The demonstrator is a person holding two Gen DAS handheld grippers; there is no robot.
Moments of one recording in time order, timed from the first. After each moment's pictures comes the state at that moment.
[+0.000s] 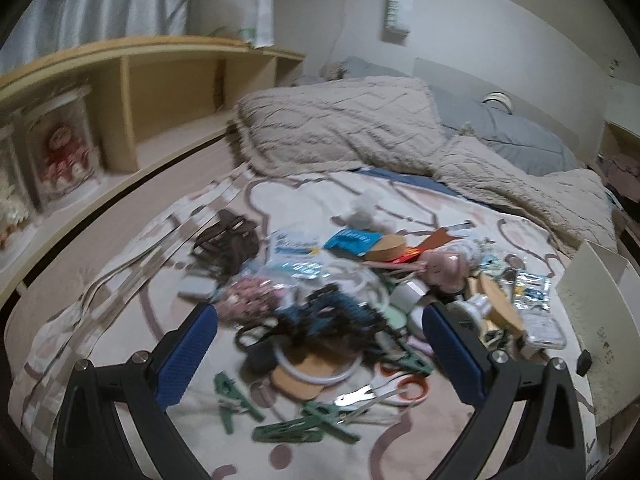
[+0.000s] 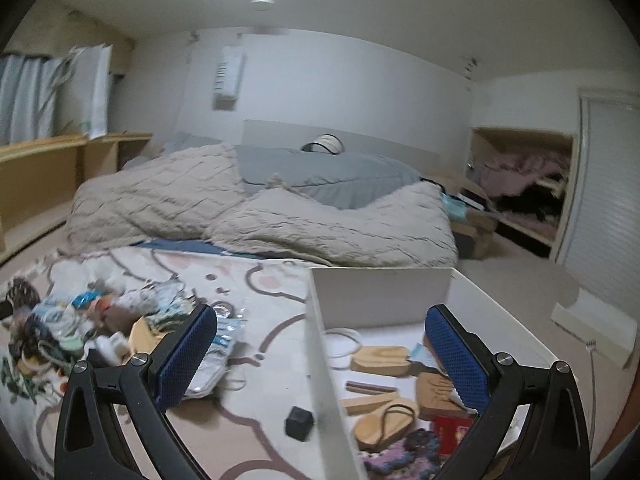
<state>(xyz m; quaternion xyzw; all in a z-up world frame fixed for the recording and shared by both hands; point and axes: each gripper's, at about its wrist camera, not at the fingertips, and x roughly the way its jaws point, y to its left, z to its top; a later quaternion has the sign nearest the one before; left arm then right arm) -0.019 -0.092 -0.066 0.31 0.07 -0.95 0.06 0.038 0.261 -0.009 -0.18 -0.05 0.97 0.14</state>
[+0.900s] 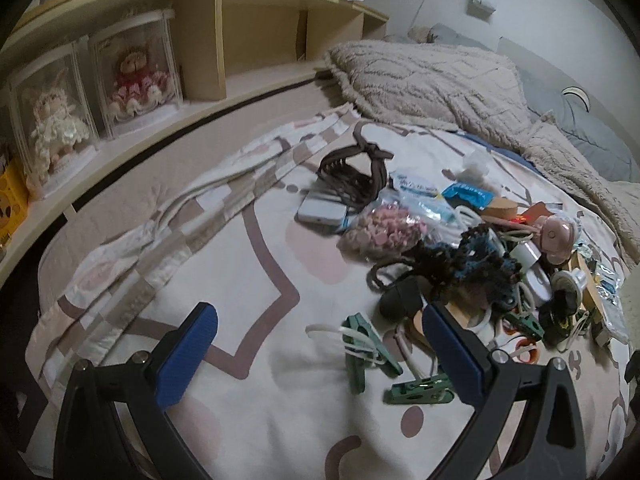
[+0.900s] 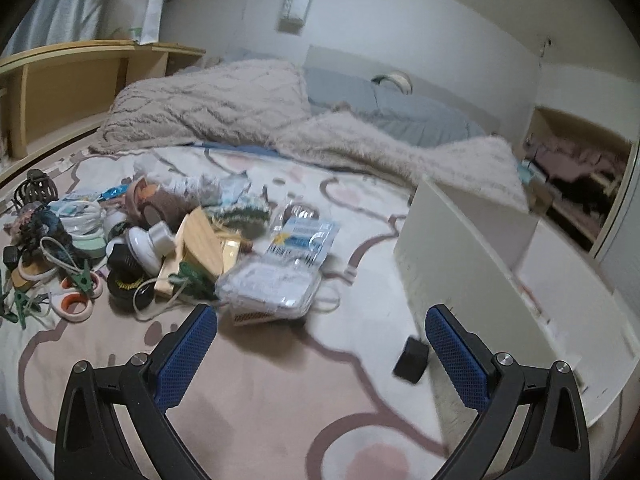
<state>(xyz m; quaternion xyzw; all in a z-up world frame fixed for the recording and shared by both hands) -0.002 -0.161 -0.115 0.38 0.10 -0.90 0.17 -0.007 0.192 -0.101 -0.31 -0.08 0.95 0.08</state>
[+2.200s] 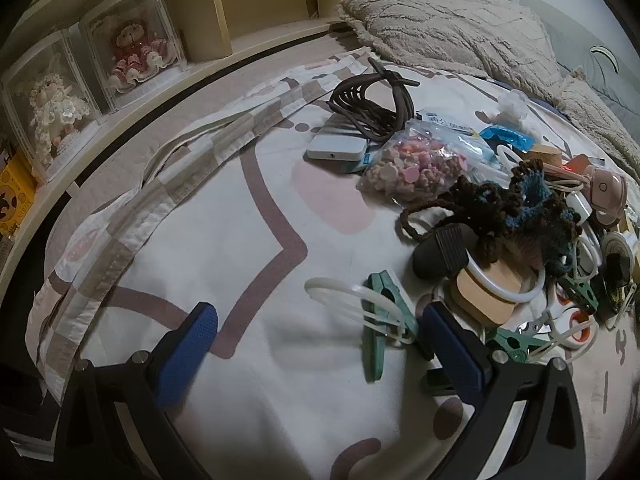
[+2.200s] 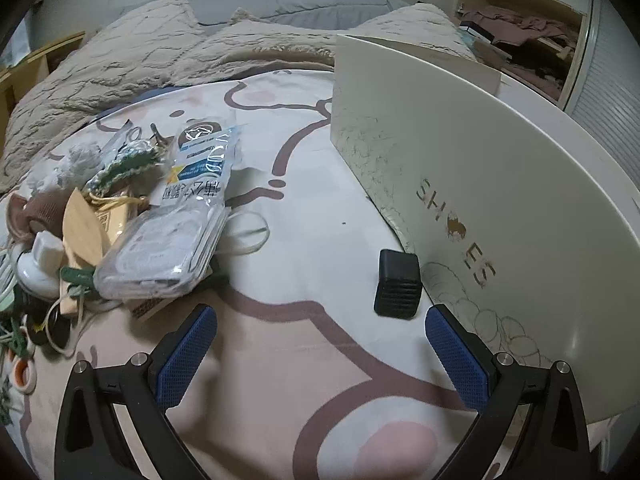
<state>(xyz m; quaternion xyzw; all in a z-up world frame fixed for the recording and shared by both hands) -0.020 -0.154 -0.151 0.45 0.07 -0.86 0.21 -0.049 0.242 -0.142 -0.43 0.06 0.87 0.22</state>
